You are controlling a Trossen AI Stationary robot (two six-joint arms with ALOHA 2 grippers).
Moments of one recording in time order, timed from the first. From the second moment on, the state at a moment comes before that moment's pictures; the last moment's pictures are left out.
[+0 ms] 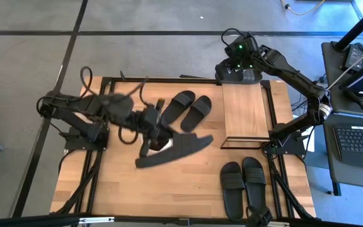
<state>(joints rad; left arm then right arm) -0.22 1.37 1.63 -0.42 -0.02 -0.08 -0.71 1.46 1.56 -0.84 0.01 0.13</state>
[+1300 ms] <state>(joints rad) 0.43 1.69 1.63 -0.01 0.35 0.70 -0.70 1.14 1.56 -1.03 -0.07 0.52</state>
